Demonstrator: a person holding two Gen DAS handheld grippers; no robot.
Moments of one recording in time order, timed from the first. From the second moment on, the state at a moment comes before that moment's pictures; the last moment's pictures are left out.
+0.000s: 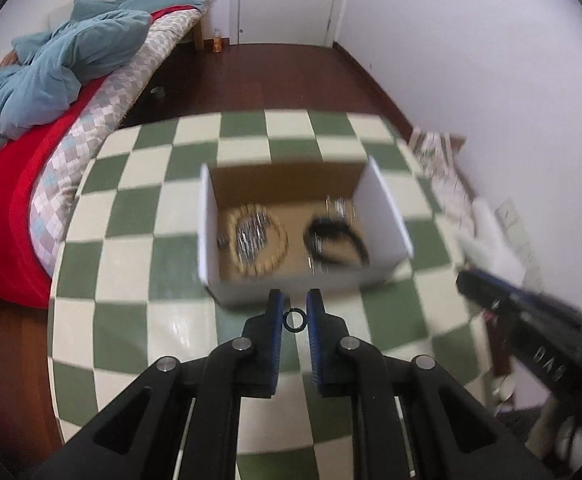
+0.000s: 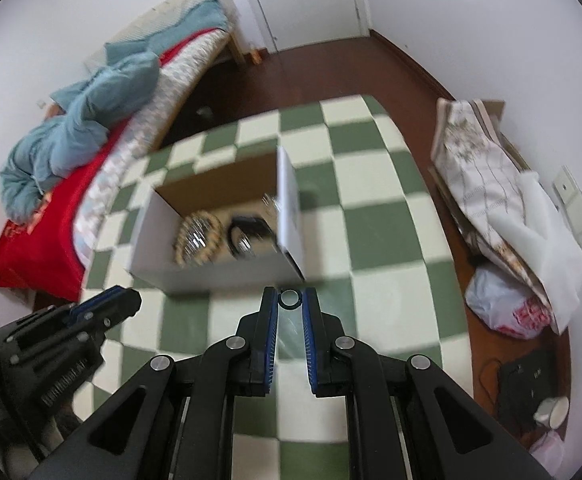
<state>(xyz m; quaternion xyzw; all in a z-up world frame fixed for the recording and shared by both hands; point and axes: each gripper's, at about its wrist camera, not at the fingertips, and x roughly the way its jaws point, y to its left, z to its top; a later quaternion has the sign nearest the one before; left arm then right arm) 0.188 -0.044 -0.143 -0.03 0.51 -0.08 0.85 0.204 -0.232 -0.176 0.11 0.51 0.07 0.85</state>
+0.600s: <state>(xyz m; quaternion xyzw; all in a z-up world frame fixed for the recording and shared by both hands) 0.338 -0.016 -0.175 -0.09 0.61 -0.07 0.78 0.359 -0.193 -0.220 0.16 0.59 0.14 0.78</state>
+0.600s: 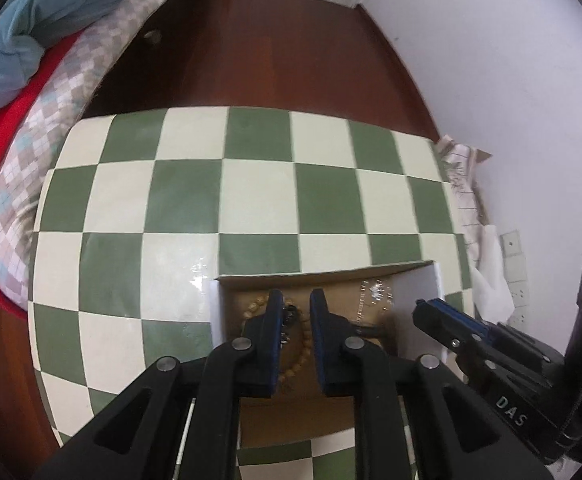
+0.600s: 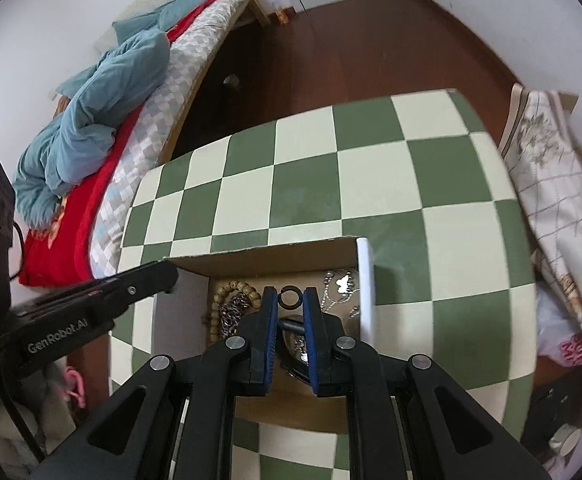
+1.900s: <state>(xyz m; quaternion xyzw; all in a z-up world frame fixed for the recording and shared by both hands) 0.164 0.003 -0.079 0.01 0.49 0.06 0.87 0.213 -0.199 -0.118 0.01 0.56 0.01 0.83</state>
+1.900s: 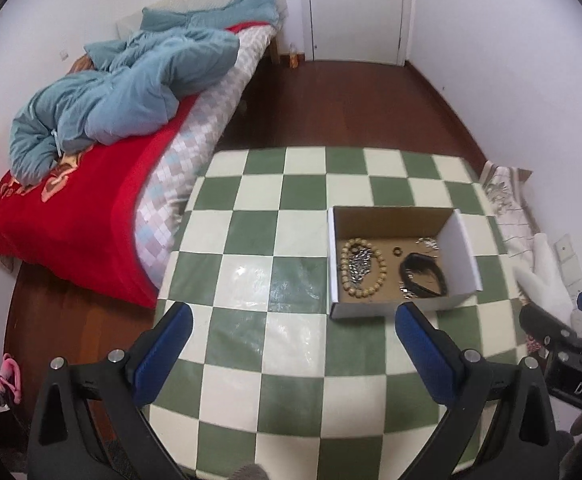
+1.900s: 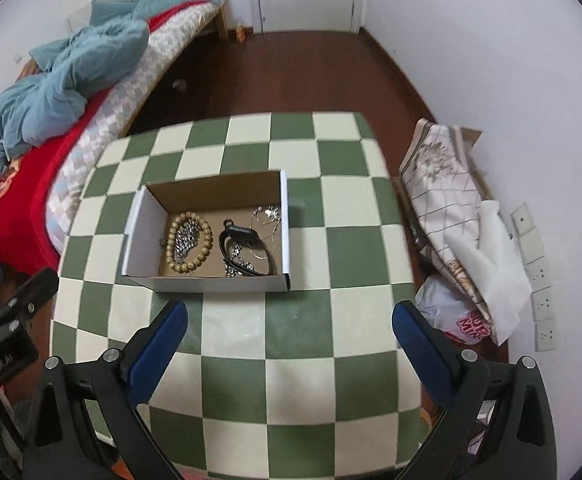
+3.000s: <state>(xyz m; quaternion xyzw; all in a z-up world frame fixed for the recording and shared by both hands) 0.072 -0.015 0.065 0.00 0.41 0.04 0.91 0.097 -0.220 0.074 0.01 0.45 0.00 0.89</state>
